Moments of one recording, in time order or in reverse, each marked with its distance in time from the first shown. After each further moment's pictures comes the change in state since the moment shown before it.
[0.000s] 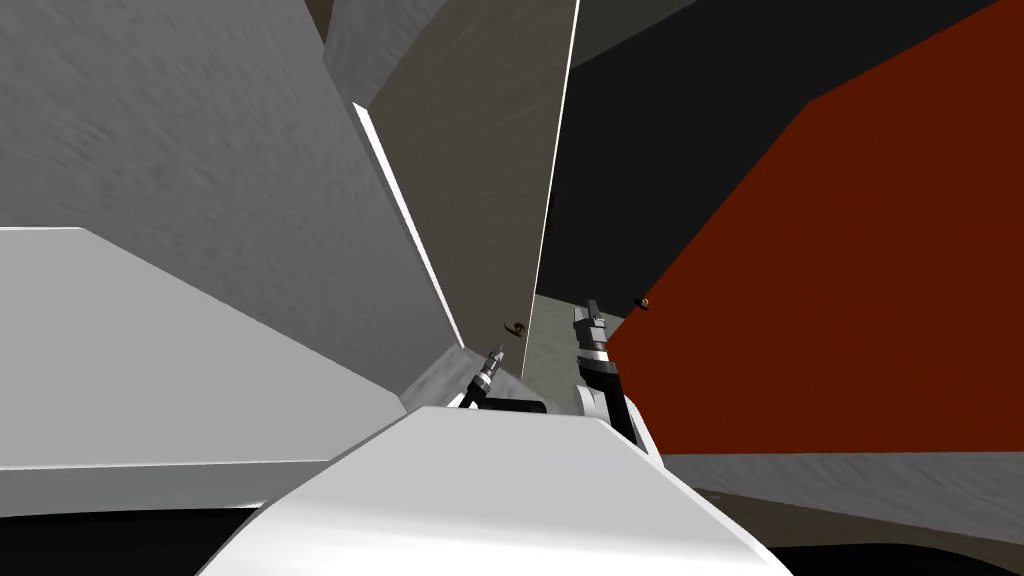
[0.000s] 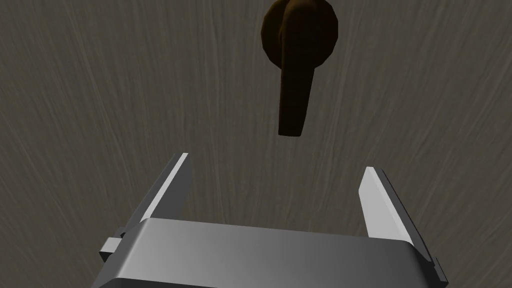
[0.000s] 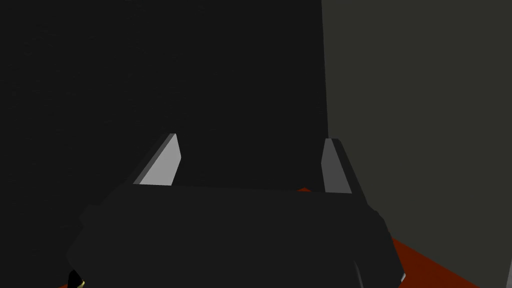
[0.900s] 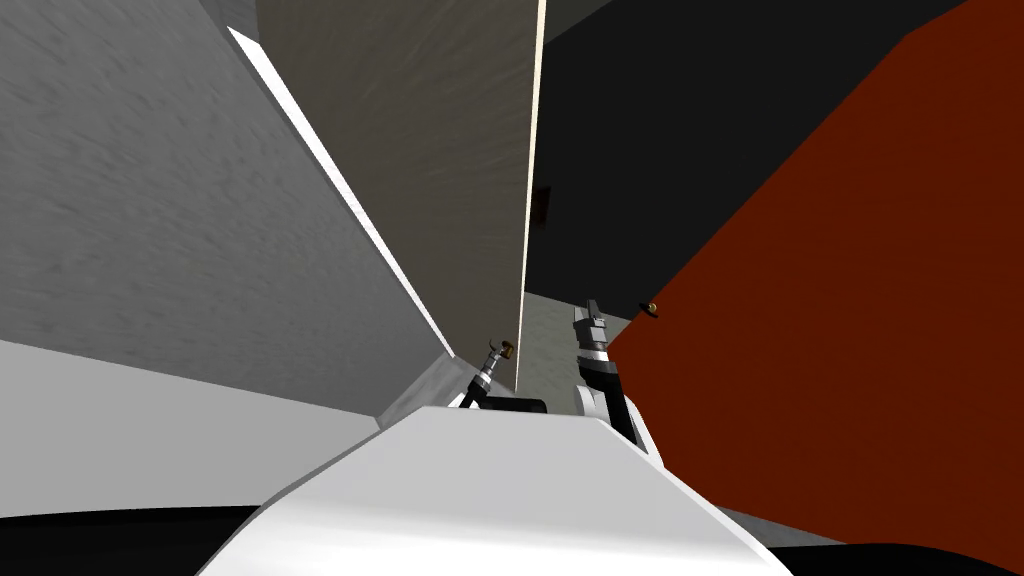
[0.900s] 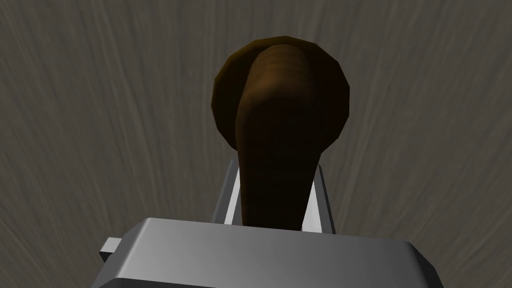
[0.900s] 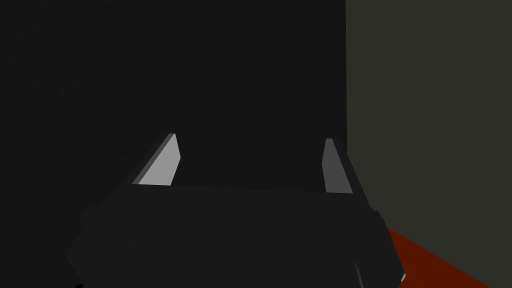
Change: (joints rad) arm -0.015 -0.018 0.020 0.040 0.004 -0.021 -0.010
